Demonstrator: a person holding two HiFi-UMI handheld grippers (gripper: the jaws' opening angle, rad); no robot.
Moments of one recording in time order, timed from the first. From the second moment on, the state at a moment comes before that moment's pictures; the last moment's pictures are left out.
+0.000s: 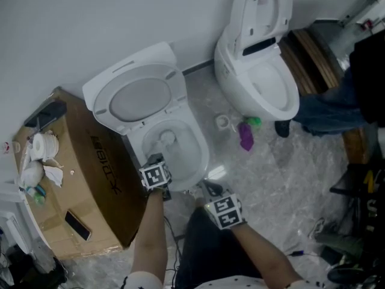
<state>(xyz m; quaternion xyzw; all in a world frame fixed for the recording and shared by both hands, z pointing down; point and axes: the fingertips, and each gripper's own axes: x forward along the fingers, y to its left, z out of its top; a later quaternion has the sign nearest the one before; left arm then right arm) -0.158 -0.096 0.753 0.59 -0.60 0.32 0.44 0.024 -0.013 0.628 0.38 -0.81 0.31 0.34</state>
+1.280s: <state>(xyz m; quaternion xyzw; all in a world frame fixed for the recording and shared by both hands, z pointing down) -0.196 -0.086 0.768 0.57 -0.60 0.36 0.43 0.015 -0.017 0.639 0.37 -0.80 0.31 0.34</state>
